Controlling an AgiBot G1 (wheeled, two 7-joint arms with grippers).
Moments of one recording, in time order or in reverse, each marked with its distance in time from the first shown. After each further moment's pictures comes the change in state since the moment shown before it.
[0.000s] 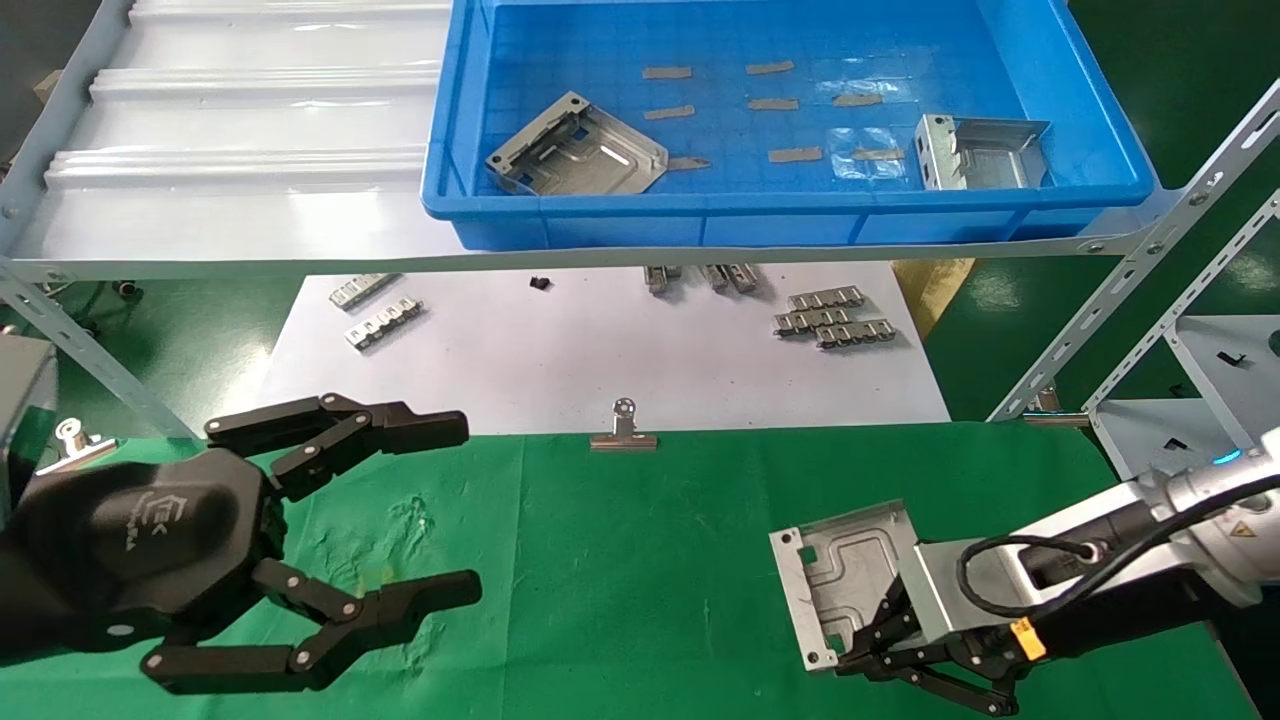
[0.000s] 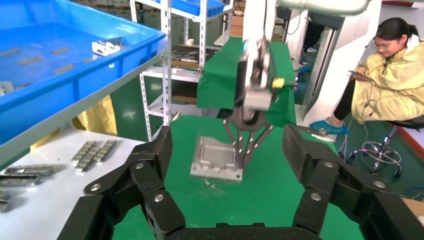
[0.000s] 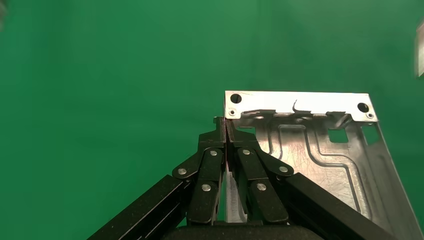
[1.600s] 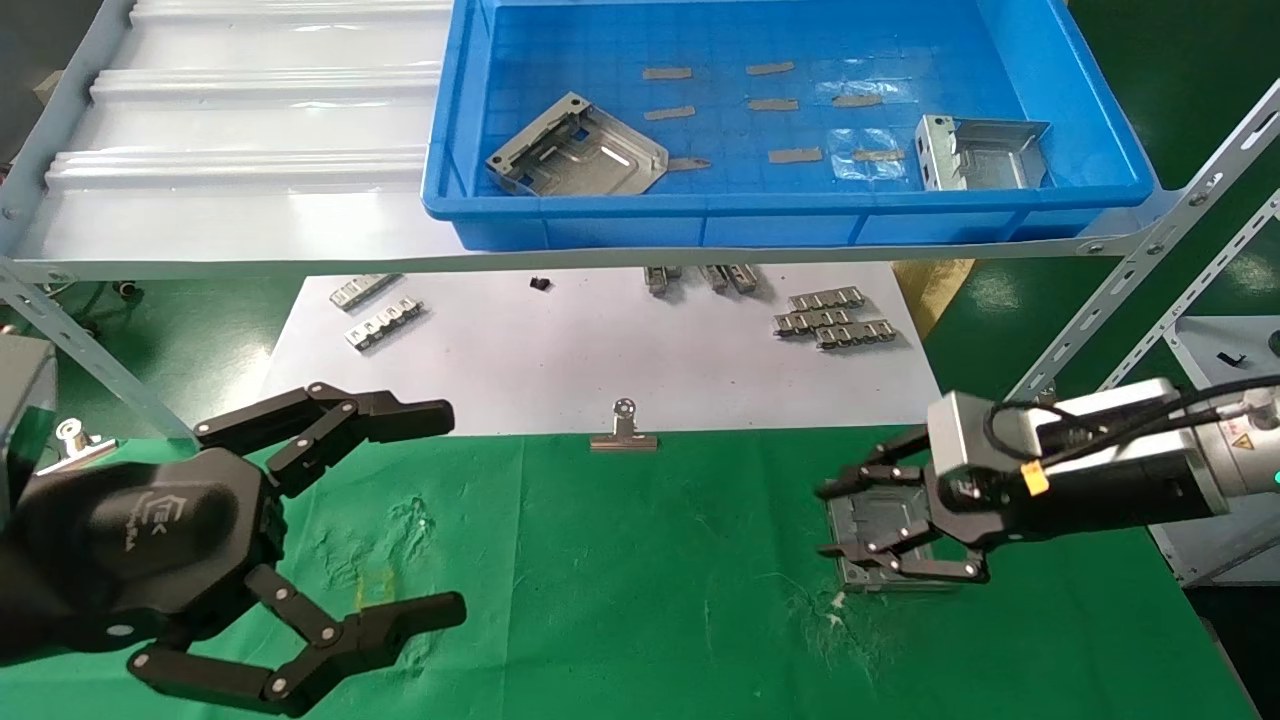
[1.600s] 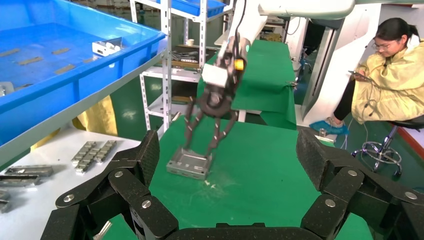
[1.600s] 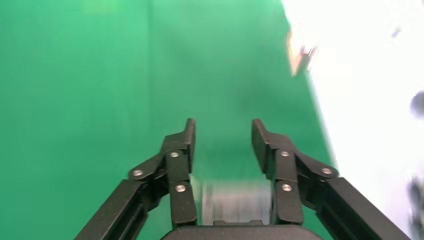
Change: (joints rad) left arm 0.000 0.000 0.000 0.000 0.000 0.000 0.000; right arm 0.017 -0.160 0.058 -0.670 0.084 -0.054 -0.402
